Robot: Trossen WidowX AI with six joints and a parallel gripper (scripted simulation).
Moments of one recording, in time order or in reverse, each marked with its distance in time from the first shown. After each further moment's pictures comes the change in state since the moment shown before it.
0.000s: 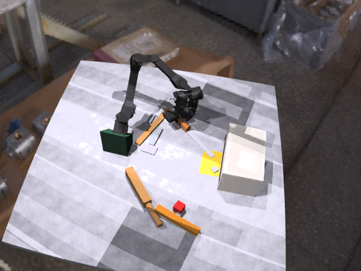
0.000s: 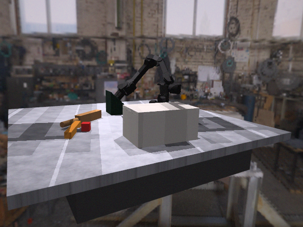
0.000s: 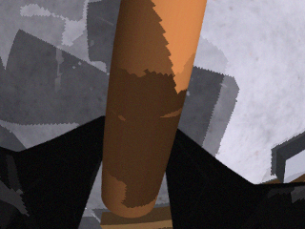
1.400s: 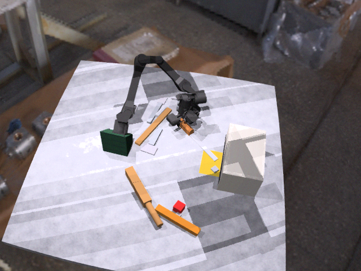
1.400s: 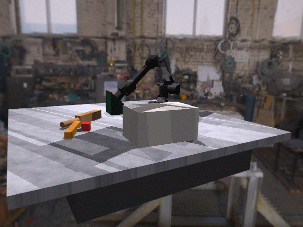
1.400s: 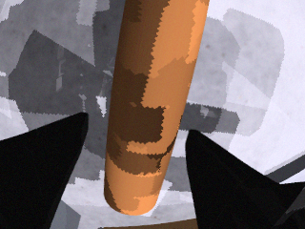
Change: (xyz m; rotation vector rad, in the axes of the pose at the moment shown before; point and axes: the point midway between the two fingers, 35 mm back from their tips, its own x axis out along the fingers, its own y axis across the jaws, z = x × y) arm 0.000 0.001 0.026 -0.003 -0.003 0.004
